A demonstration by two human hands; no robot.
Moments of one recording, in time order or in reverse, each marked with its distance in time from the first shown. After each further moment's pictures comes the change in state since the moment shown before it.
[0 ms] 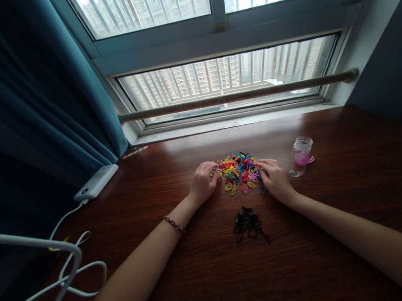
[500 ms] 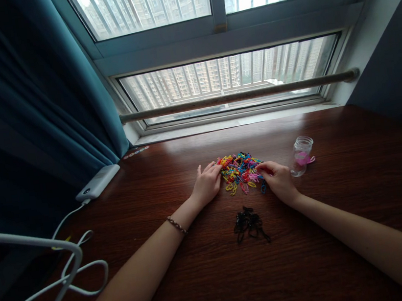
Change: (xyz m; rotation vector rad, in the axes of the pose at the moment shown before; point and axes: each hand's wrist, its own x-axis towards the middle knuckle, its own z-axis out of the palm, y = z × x) left_hand -0.007 0.005 0.006 0.161 -0.206 -0.060; right_hand 0.000 -0.011 -0.009 0.223 0.069 0.082
